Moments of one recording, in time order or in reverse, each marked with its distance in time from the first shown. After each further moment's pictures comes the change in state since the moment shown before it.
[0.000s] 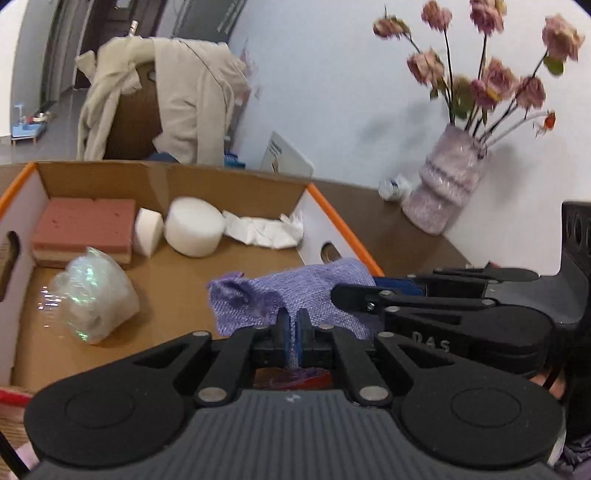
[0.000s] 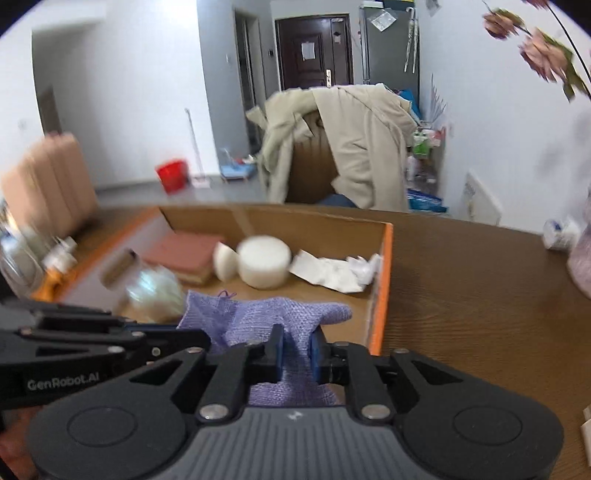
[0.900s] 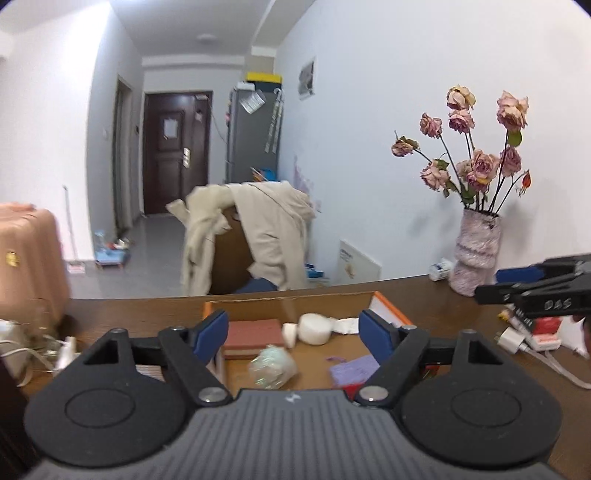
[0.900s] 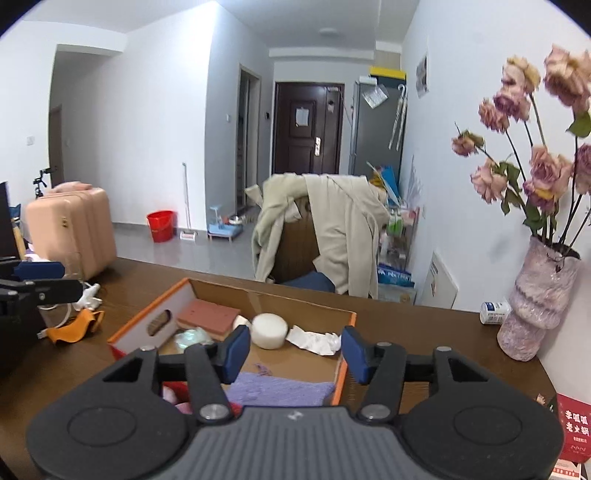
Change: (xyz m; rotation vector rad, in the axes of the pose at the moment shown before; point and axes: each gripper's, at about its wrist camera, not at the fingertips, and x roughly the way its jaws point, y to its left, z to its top) left arm -0.241 -0.024 -0.030 0.174 -0.373 0.313; right arm -0.175 0.043 0.001 -0.073 -0.241 -0.074
